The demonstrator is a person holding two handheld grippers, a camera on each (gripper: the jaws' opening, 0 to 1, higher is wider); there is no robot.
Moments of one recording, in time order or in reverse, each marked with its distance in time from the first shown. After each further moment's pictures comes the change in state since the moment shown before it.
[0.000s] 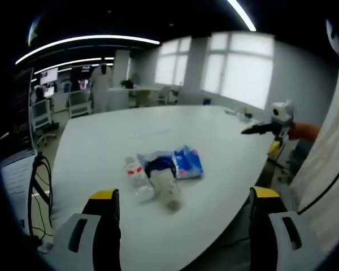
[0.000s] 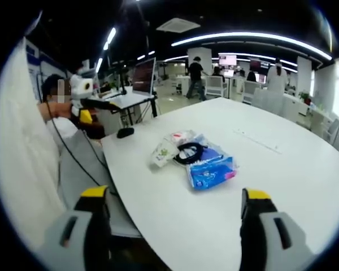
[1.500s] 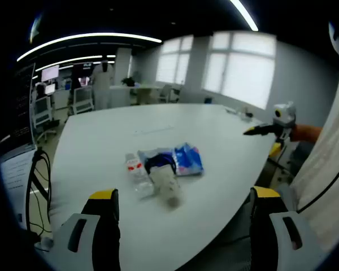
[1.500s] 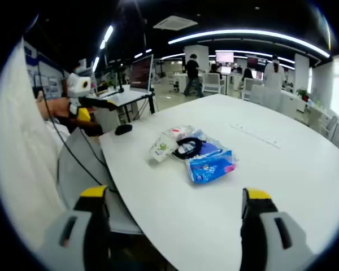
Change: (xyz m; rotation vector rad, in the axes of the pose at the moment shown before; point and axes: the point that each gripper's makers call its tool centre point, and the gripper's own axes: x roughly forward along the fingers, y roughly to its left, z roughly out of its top) left arm -0.001 0.000 -0.008 -0.018 0.011 0.005; right arm 0.000 0.002 -0.013 0.014 0.016 -0.020
